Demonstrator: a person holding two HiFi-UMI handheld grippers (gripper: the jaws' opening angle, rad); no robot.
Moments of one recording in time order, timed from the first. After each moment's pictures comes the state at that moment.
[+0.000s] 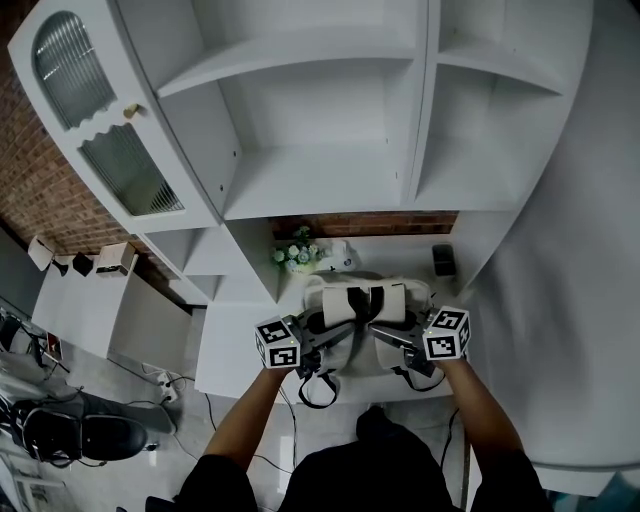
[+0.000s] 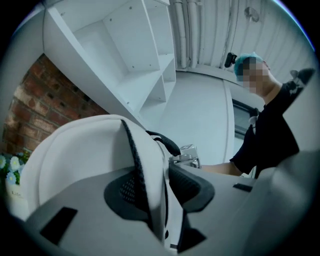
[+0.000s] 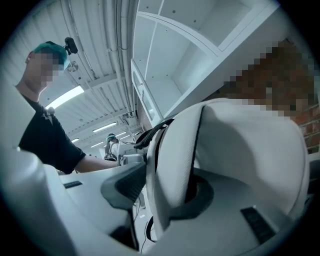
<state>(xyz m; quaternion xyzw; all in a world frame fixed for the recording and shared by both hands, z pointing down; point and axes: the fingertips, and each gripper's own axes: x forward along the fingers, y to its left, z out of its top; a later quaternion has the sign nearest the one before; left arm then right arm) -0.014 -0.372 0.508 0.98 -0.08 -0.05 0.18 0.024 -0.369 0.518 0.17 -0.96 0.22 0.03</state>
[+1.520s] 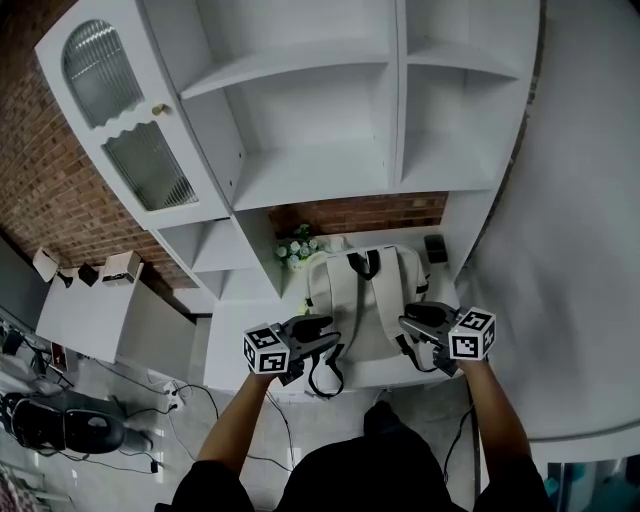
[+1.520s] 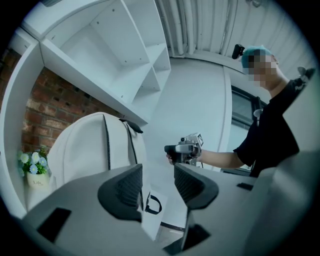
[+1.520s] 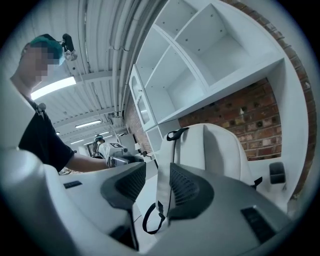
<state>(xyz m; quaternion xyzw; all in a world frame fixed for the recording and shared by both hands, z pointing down) -0.062 -0.291 0.522 0.98 -0.10 0.04 0.17 0.083 -0.294 0.503 0.28 -0.94 0.19 0.04</state>
